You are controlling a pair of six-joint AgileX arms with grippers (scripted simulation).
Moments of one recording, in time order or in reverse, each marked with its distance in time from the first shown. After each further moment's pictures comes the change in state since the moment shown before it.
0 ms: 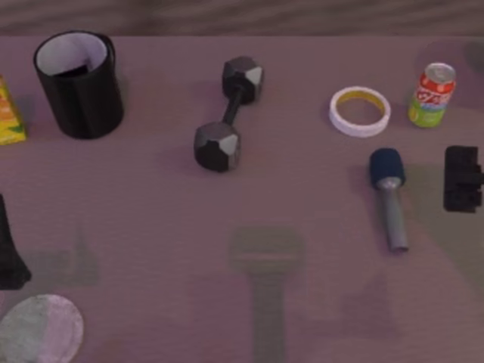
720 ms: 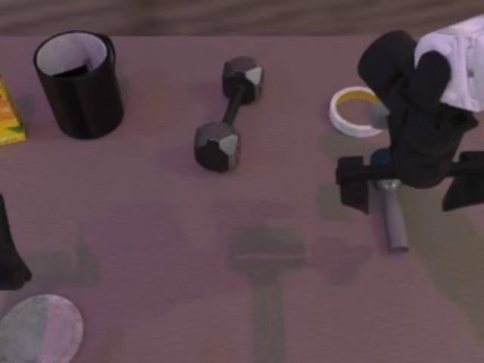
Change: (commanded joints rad) left arm 0.000 0.000 0.000 0.000 0.000 0.000; right arm 0.174 0.712 0.531 -0.368 0.048 0.186
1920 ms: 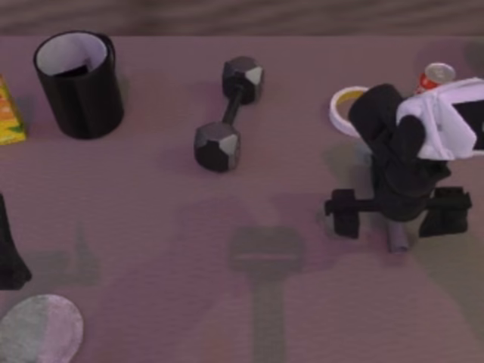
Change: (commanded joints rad) left arm 0.000 0.000 0.000 0.000 0.000 0.000; right arm -0.032 0.191 -0.161 0.353 0.000 -0.030
